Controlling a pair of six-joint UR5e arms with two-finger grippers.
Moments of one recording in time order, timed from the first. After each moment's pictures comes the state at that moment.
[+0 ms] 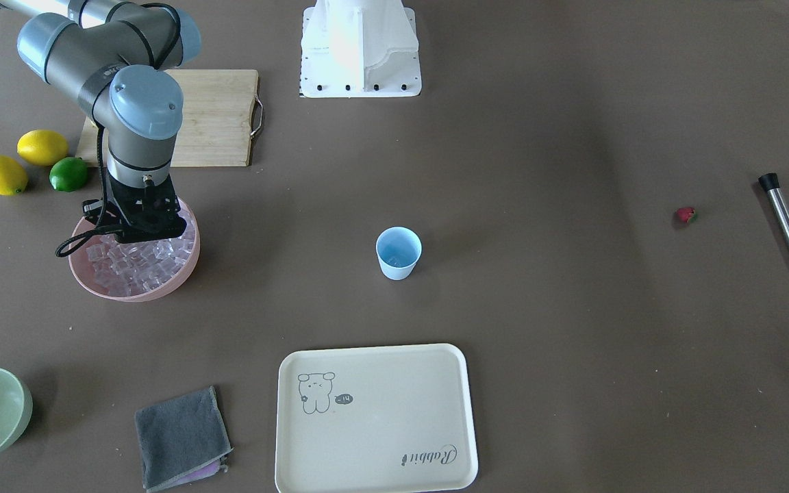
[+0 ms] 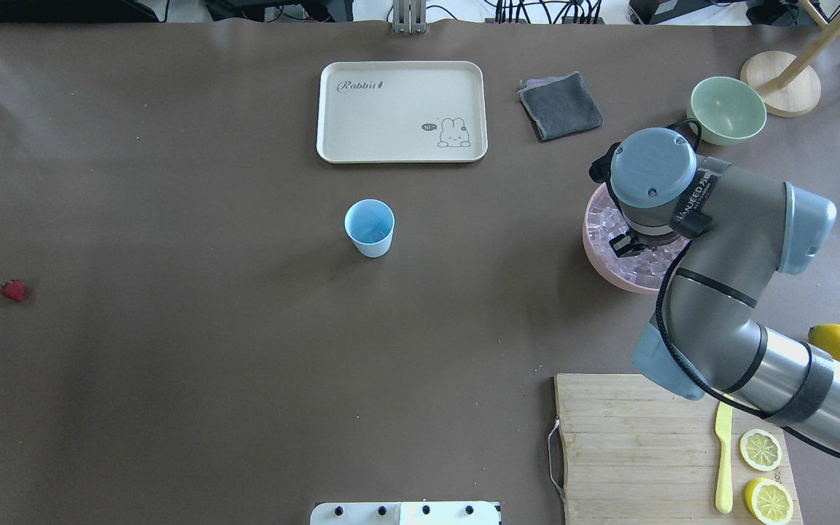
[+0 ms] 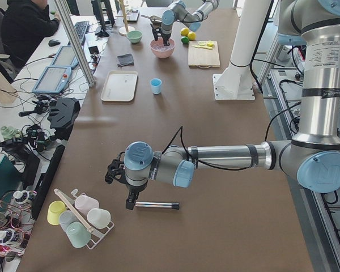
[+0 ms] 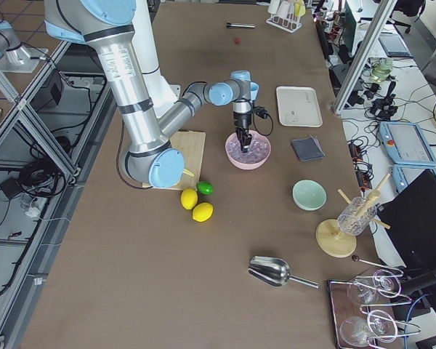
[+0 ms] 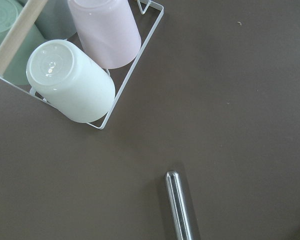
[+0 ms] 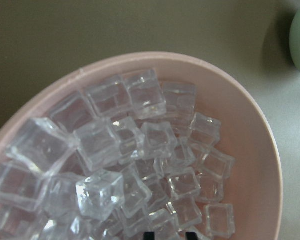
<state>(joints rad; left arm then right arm) -1.59 -1.56 -1.52 -1.87 -2.35 0.05 0.67 -1.17 1.84 -1.91 1.67 0.58</state>
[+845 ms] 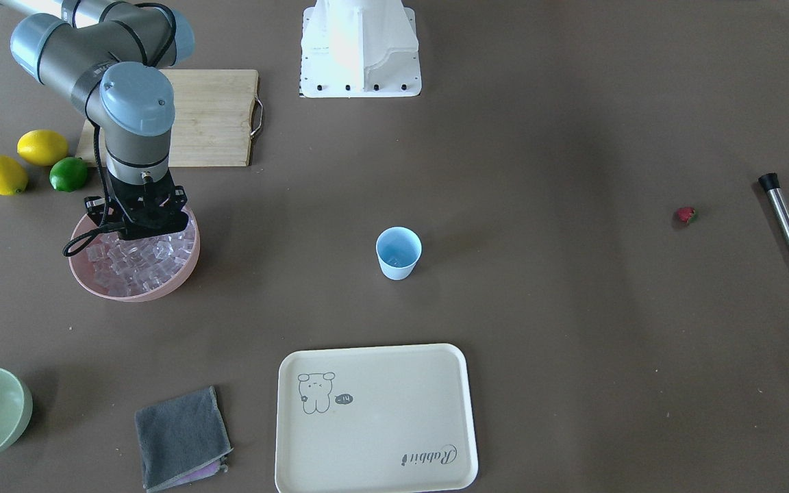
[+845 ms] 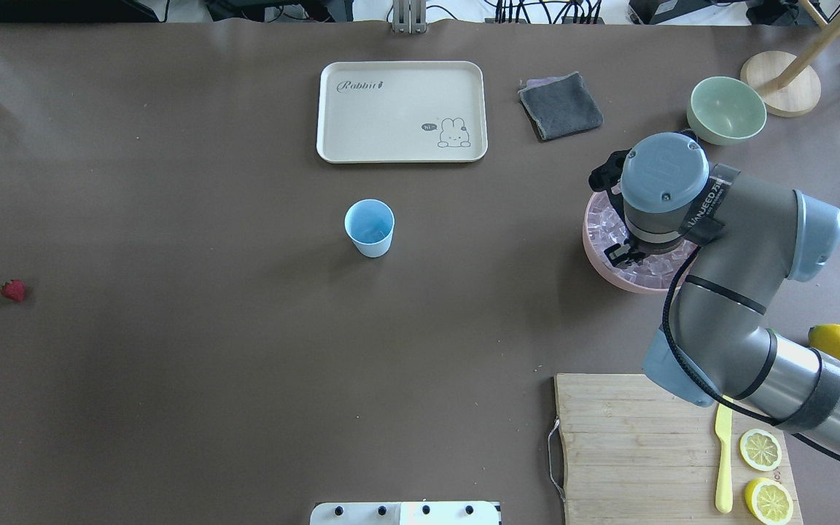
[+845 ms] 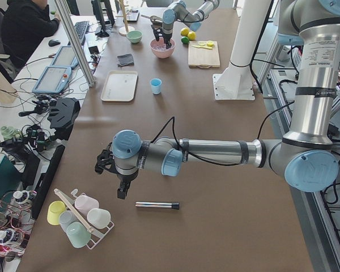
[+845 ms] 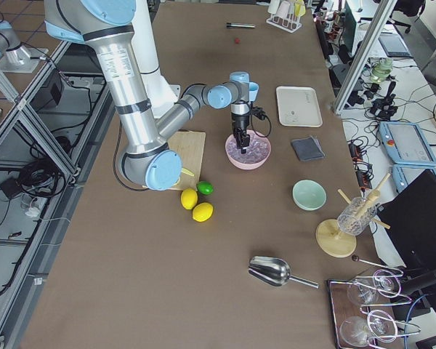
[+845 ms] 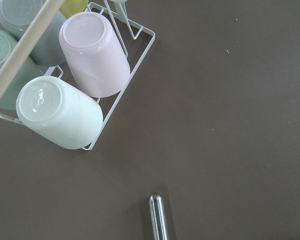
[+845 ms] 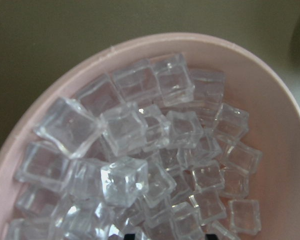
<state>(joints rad) -1.59 -1.64 -1.53 -1.78 -2.38 0.00 0.66 -1.21 1.84 -1.83 1.72 0.57</state>
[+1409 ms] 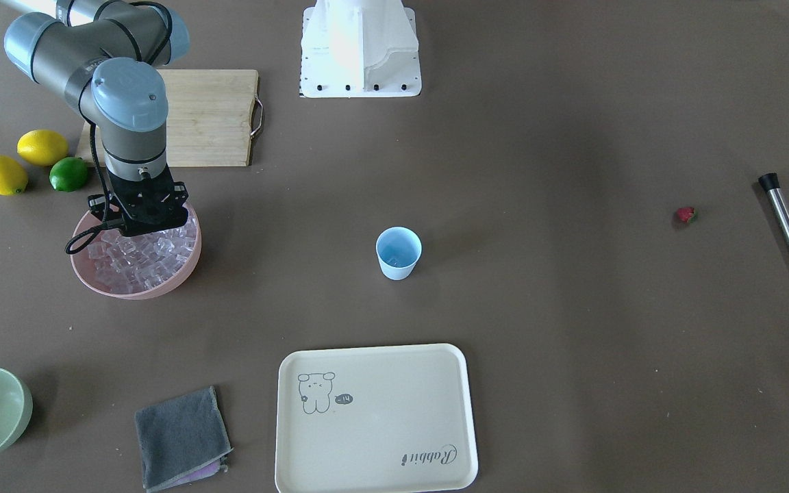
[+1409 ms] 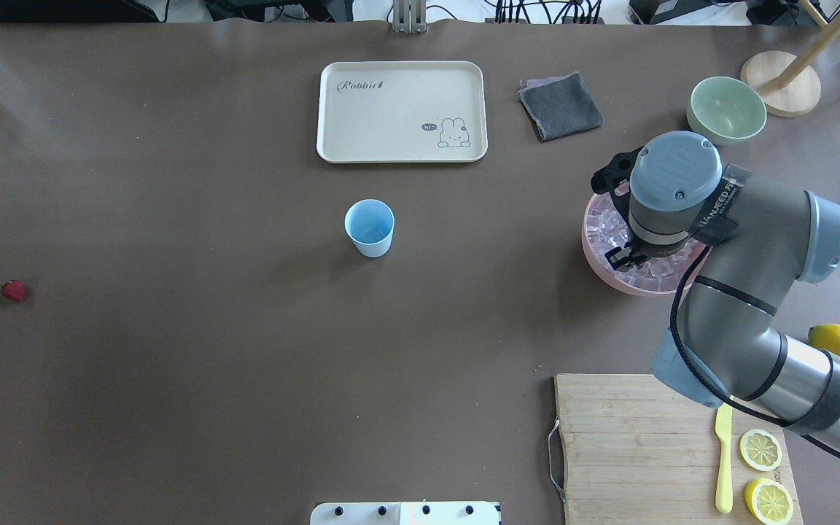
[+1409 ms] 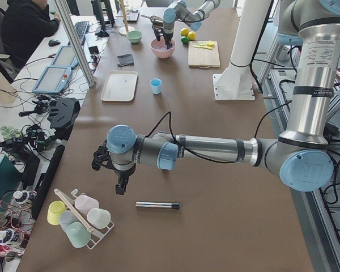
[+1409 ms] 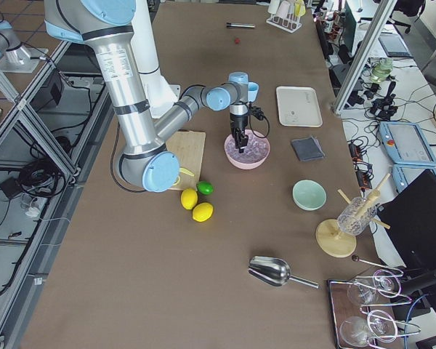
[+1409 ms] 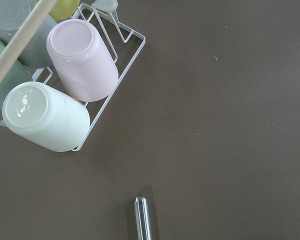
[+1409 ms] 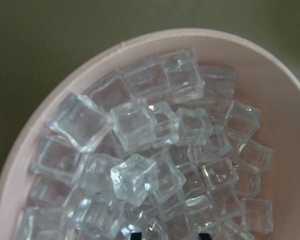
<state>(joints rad) -1.59 -1.66 -1.54 -1.72 -2.39 0.00 0.68 -1.22 1.86 -1.82 1.78 0.56</state>
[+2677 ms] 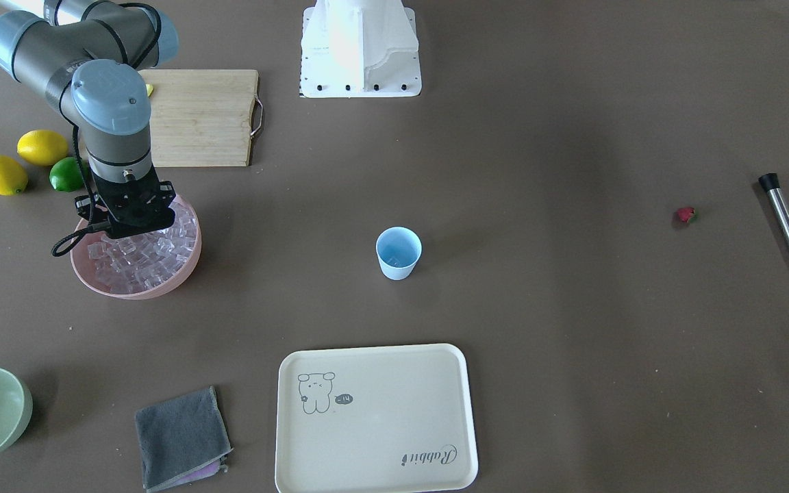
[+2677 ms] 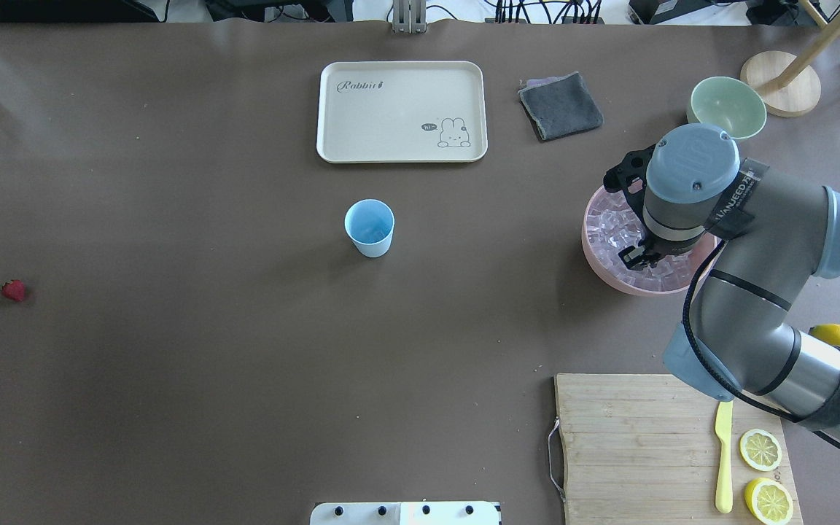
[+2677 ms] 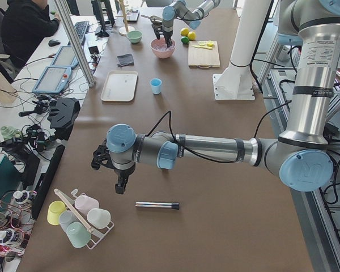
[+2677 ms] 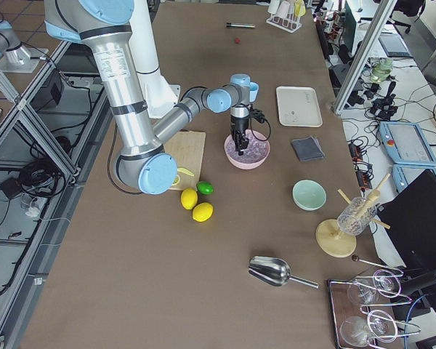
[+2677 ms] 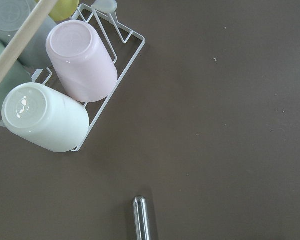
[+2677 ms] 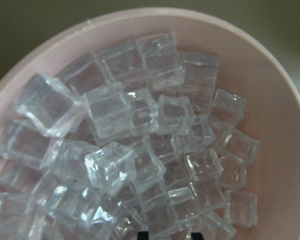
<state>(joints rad) -1.59 -1.66 -1.54 -1.72 -2.39 0.00 0.70 -1.25 1.86 -1.82 1.80 0.52</state>
